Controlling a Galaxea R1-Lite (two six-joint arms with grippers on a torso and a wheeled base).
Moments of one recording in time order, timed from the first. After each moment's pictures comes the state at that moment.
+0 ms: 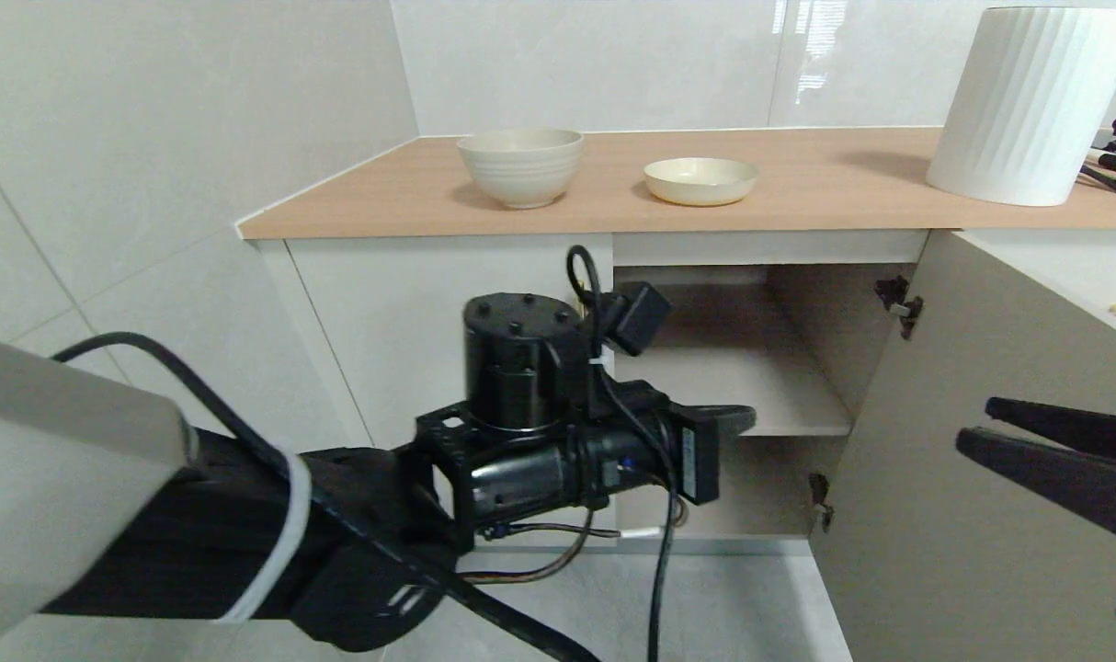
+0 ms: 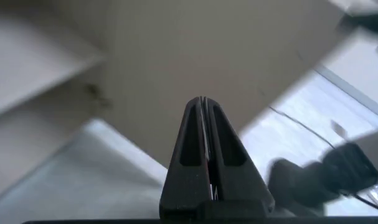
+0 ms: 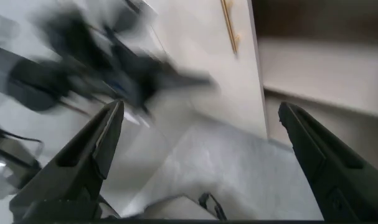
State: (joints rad) left arm -0.81 1.93 -1.00 -0.79 -0.33 -0.36; right arm 0.60 1.00 -0.58 -0.32 0.12 0.29
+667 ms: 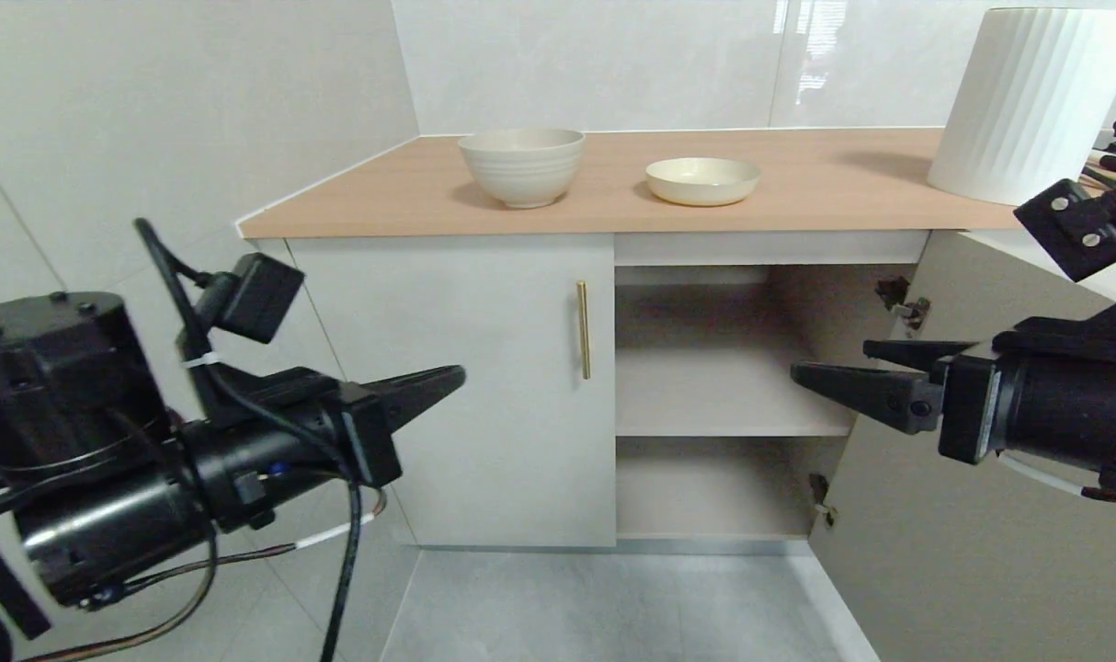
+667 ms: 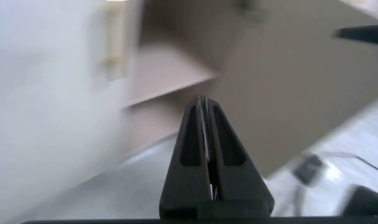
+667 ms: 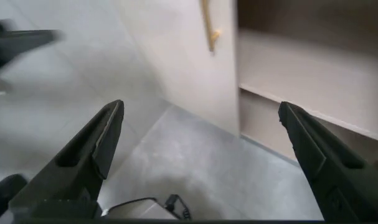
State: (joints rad) left arm -0.43 1.42 -0.55 -0.75 -0.27 -0.24; right arm 0.57 1.31 -0.80 -0.30 0.08 0.16
